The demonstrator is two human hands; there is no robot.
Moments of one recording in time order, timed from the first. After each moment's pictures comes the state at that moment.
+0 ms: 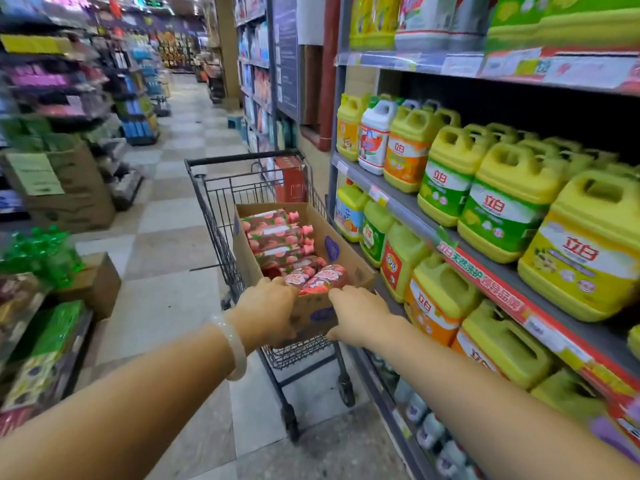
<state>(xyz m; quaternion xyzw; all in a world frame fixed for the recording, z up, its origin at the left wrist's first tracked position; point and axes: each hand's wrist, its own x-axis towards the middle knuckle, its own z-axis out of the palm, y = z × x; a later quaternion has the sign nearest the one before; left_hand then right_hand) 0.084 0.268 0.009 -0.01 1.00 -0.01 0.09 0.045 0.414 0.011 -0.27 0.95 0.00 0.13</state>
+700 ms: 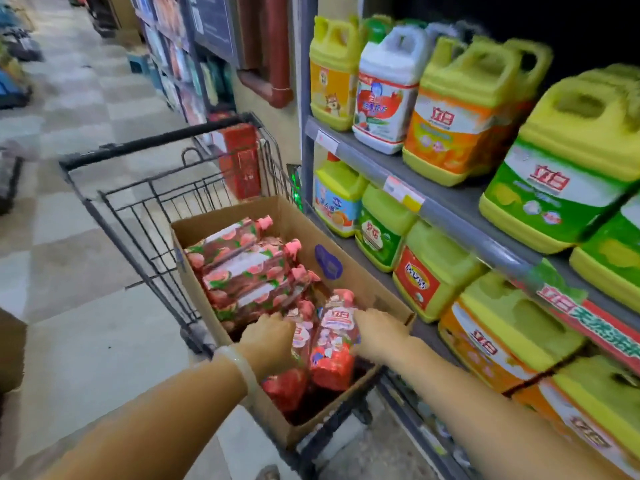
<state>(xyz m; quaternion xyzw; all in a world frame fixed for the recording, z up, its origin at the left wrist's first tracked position) -0.230 0.130 -0.124 0.08 0.97 0.01 0.24 -0.247 0.317 -0.118 -0.09 0.97 -0.04 0.24</state>
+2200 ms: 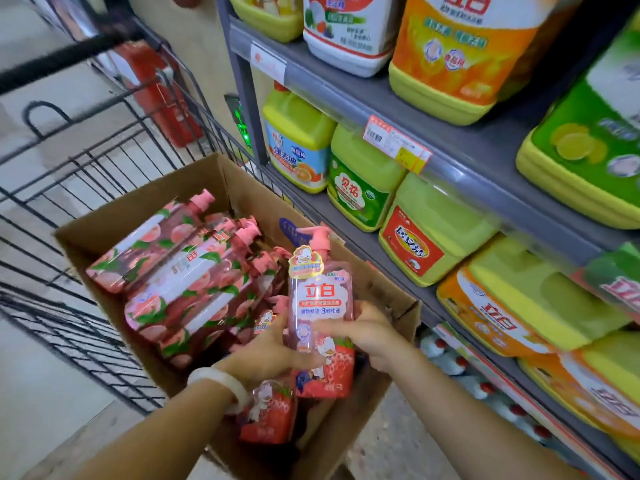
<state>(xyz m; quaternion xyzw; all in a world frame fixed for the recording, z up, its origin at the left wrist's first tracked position) -0.329 0.145 -0.204 -0.08 0.69 0.55 0.46 -0.321 0.321 -0.205 0.24 0.64 -0.68 0.26</state>
